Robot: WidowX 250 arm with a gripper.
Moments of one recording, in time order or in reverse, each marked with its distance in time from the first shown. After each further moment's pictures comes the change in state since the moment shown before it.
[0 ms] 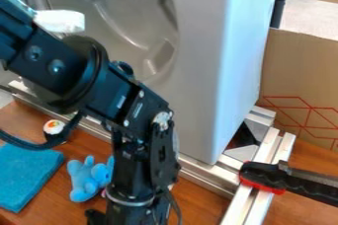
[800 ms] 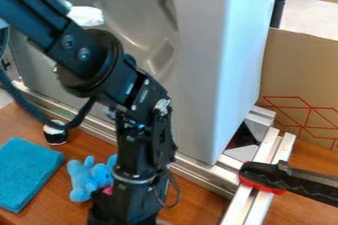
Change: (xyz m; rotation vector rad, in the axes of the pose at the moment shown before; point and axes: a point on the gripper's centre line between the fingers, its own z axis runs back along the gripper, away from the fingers) arm 0.032 0.029 0.006 0.024 -0.046 0.038
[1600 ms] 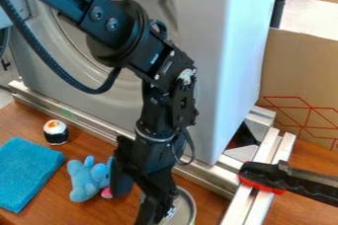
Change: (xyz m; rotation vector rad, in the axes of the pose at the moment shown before) arm 0.044 0.031 0.036 0.227 -0.138 -0.093
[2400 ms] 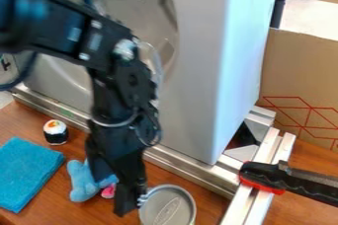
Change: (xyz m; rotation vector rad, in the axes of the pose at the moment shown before) arm -0.035 0.008 0.032 -0.002 -0.229 -0.039
